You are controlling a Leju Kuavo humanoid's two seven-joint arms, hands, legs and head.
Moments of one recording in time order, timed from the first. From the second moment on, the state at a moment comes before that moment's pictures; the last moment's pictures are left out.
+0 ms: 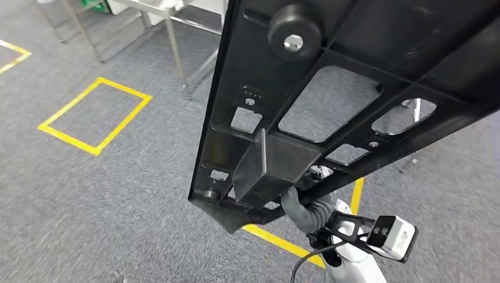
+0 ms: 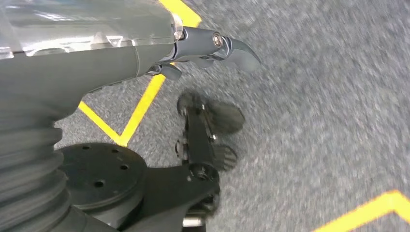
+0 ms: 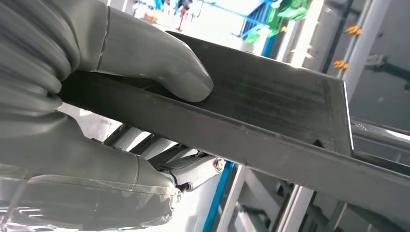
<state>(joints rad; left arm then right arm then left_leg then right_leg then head) -0.04 0.00 0.04 -0.18 0.32 0.04 -0.12 -0.23 -0.02 0.37 -1.77 -0.17 0.36 -0.65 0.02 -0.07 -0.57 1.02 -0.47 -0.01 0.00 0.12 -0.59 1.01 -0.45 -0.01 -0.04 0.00</state>
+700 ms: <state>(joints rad) -0.04 0.00 0.04 -0.18 0.32 0.03 -0.15 -0.24 -0.03 0.37 -1.76 -0.19 0.36 -0.65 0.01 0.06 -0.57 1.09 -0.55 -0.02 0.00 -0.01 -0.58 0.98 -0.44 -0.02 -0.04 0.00</state>
